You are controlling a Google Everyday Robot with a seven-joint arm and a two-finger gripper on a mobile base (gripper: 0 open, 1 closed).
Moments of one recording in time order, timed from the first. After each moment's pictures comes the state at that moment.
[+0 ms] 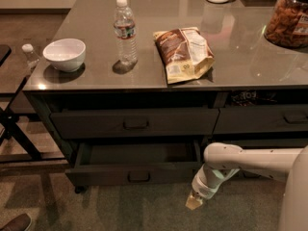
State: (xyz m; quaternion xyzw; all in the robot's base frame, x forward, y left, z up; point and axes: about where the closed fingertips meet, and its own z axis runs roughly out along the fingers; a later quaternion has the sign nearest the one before) arm 0.418 -0.148 0.412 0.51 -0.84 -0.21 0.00
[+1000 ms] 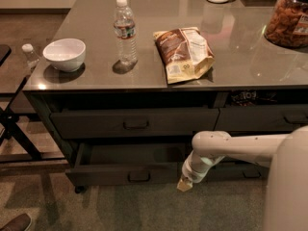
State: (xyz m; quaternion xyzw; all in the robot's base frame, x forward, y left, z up) arm 0.478 -0.123 0.426 0.53 -0.83 -0.16 -0.04
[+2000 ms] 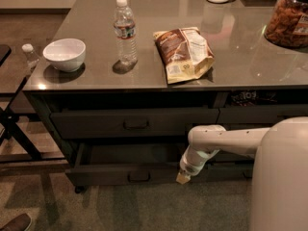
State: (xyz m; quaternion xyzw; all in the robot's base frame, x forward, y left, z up) arm 0.512 -0.123 0.422 0.53 -0.83 -0.14 -0.04
